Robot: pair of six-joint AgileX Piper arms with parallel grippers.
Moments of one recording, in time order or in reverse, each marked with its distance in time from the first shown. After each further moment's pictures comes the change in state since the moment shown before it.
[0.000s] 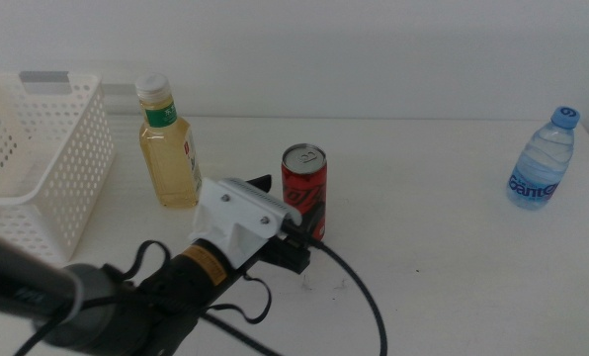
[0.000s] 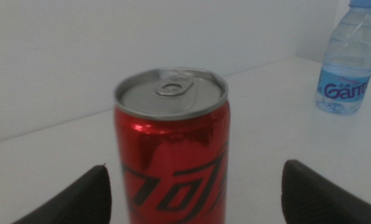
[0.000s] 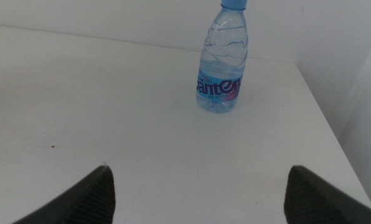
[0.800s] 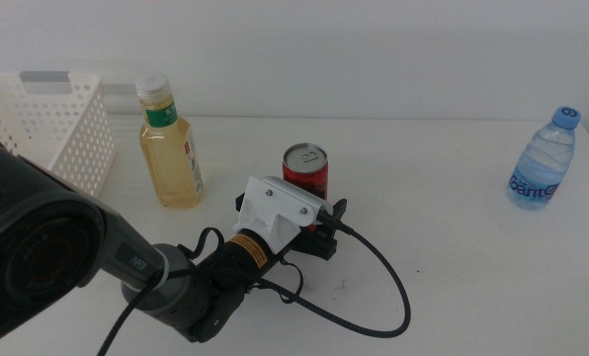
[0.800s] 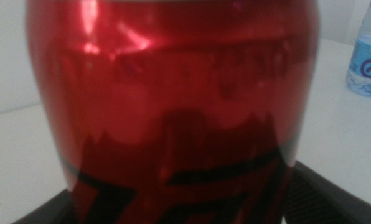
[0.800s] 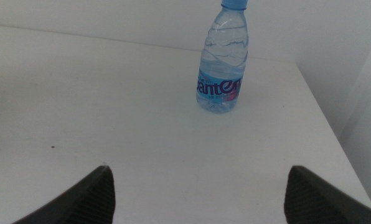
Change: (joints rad) left arm 0.000 0.287 -0.275 0.002 0.005 -0.010; right arm 0.000 0.000 0.000 0.000 0.000 0.000
